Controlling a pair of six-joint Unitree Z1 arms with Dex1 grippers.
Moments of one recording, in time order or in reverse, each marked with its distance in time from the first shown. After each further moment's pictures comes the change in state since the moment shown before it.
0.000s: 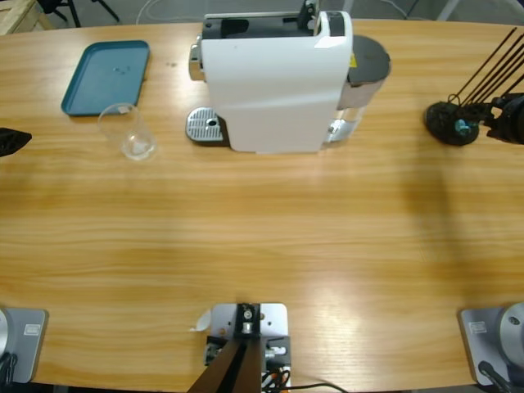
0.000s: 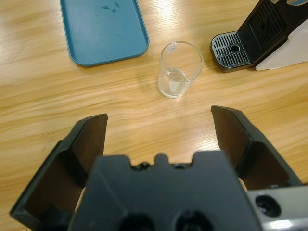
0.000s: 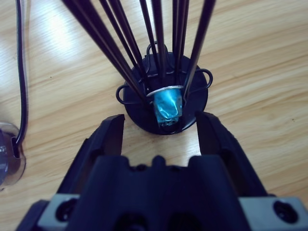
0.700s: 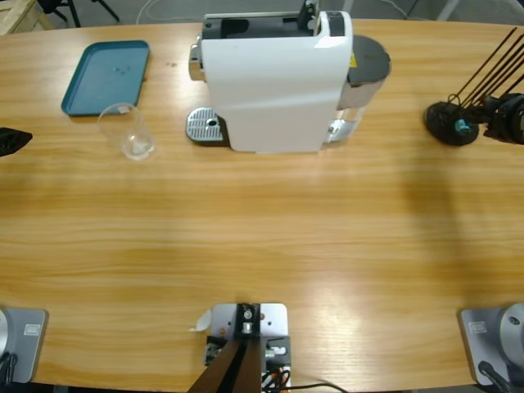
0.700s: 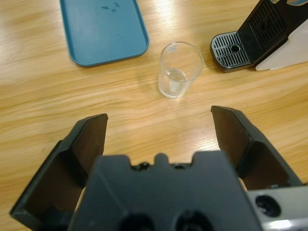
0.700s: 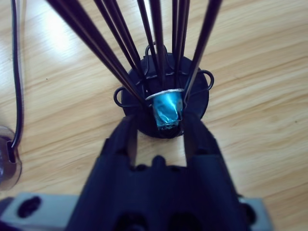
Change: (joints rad) arm 0 0.000 0.003 0.000 -0.003 0.000 0.000; arm 1 -0.006 0.033 0.000 -0.022 0.000 0.000
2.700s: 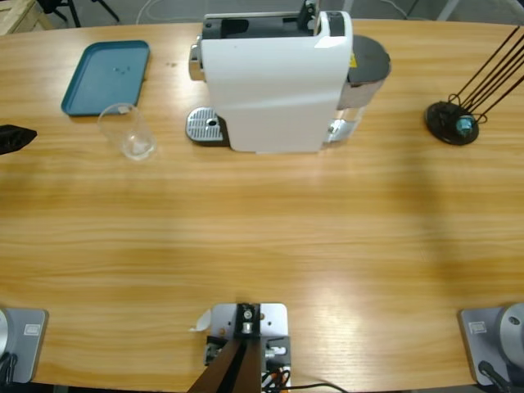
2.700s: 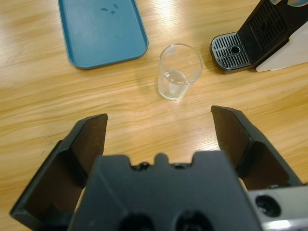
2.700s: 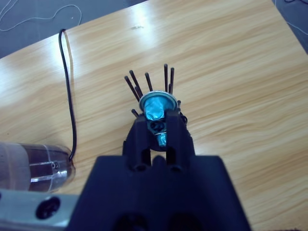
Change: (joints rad) arm 0 0.000 0.021 0.000 -0.021 0.000 0.007; arm 1 -0.013 -0.203 -0.474 0.590 -0.042 -0.035
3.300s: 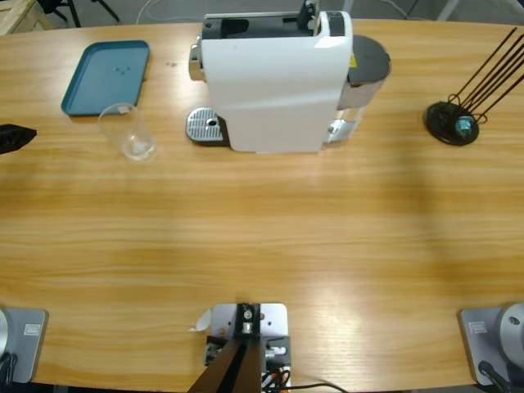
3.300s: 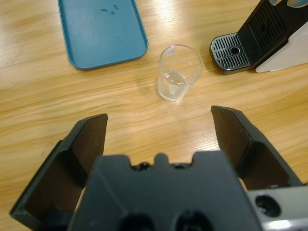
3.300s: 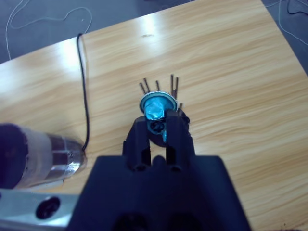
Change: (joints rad) arm 0 0.000 0.000 0.000 -0.003 0.000 0.000; arm 1 0.075 -0.054 -0.099 0.128 -0.010 -0.018
